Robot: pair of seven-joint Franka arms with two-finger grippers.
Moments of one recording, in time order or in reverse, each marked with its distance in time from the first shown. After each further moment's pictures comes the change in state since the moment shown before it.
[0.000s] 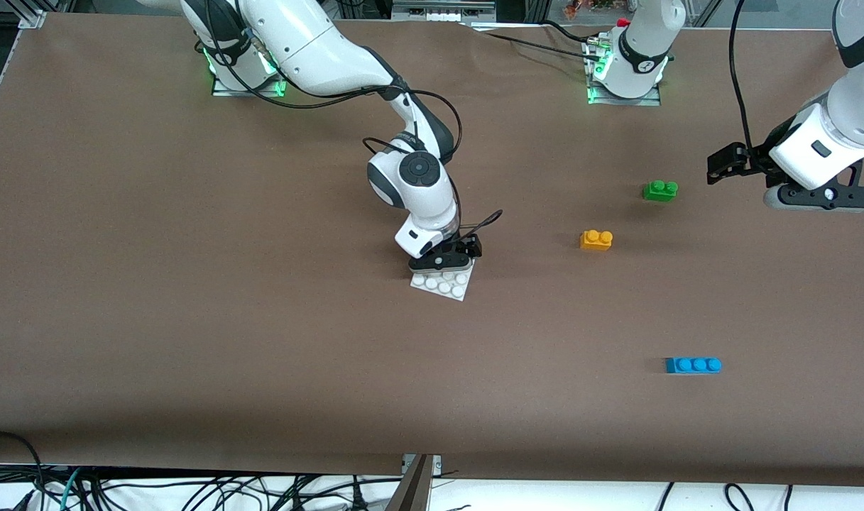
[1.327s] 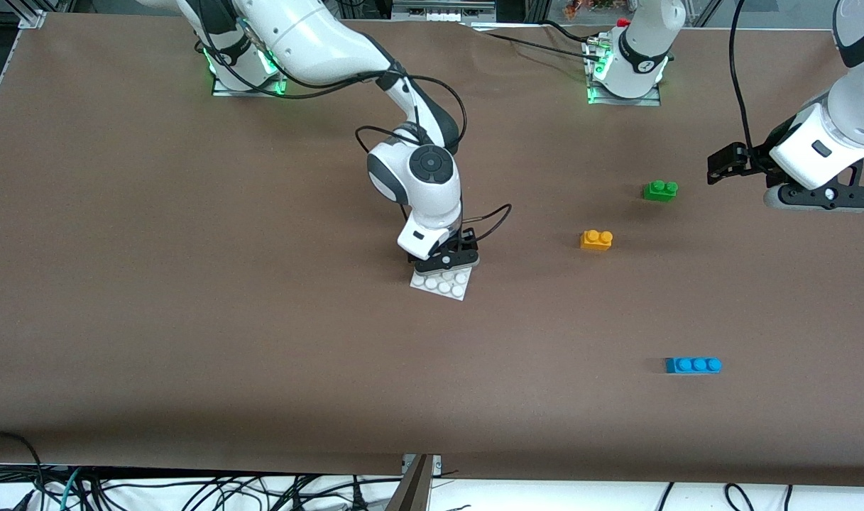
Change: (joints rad) left arm 0.000 0.000 0.000 0.002 0.000 0.000 0.000; right arm -0.005 -0.077 -0.037 0.116 -0.022 -0.290 -0.185
